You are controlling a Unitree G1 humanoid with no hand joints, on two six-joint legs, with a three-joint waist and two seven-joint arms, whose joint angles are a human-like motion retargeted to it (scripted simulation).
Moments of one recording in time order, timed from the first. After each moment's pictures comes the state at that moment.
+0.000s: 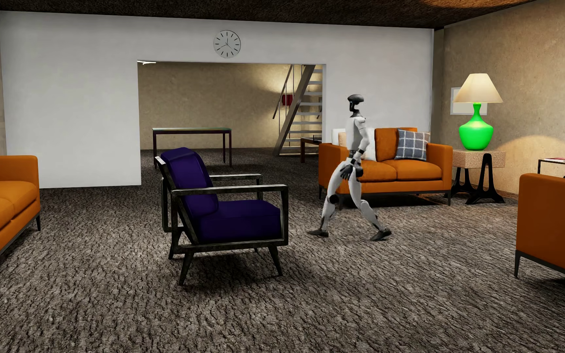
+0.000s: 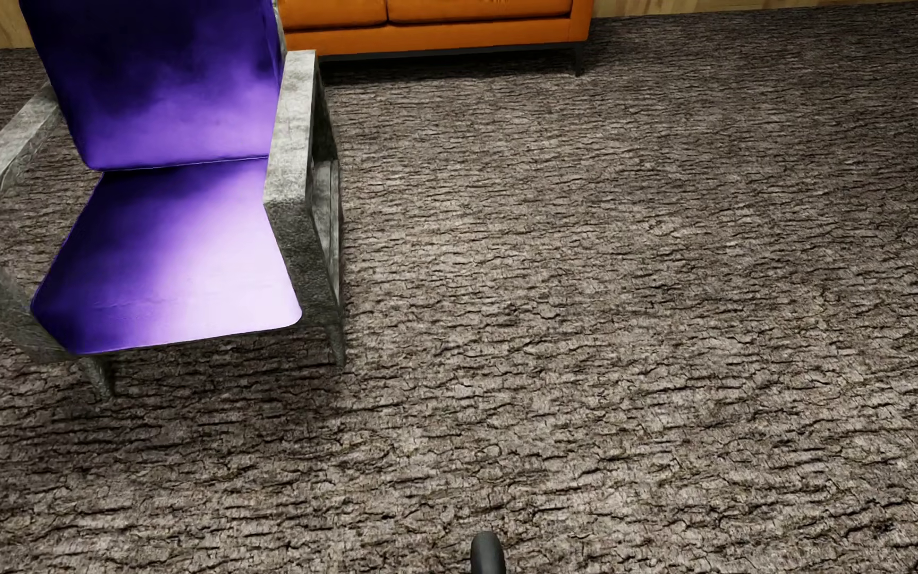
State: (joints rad) body 0.27 -0.38 -0.06 -0.01 0.05 0.02 0.00 0.00 0.06 0.51 0.13 0.22 0.32 -0.39 0.12 0.40 -0.37 0.00 0.00 -0.38 0.73 0.72 0.94 0.00 0.00 0.00 0.00 0.00 0.00
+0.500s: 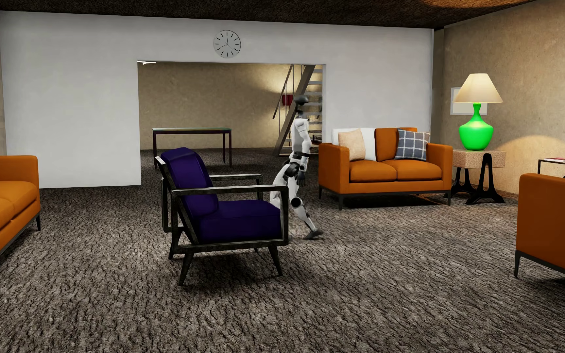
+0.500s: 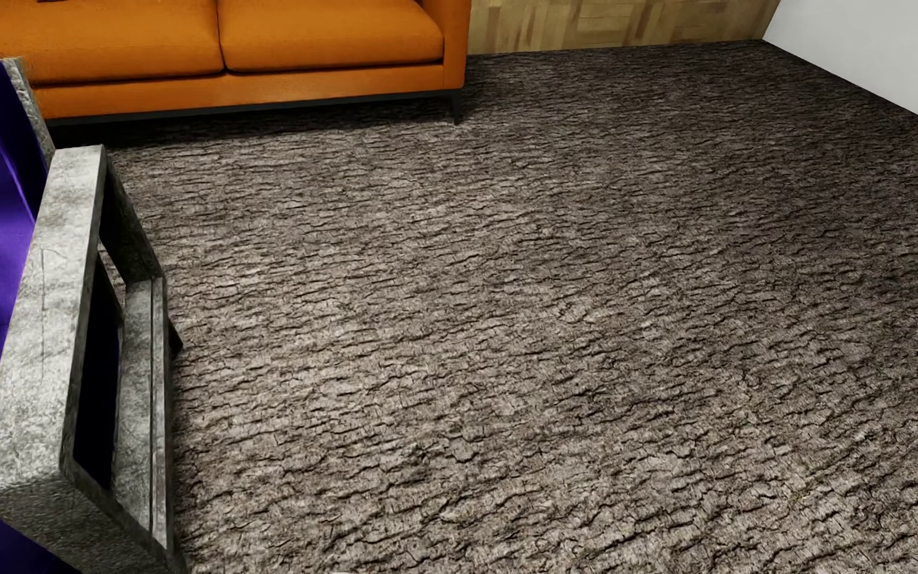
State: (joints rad) body -0.27 0.11 0.24 0.16 0.19 -0.04 0.00 0.00 0.11 0.67 0.70 0.45 0.20 0.14 -0.25 0.37 -0.45 0.00 0.00 -0.38 0.52 0.93 0.71 0.00 0.00 0.00 0.00 0.00 0.00
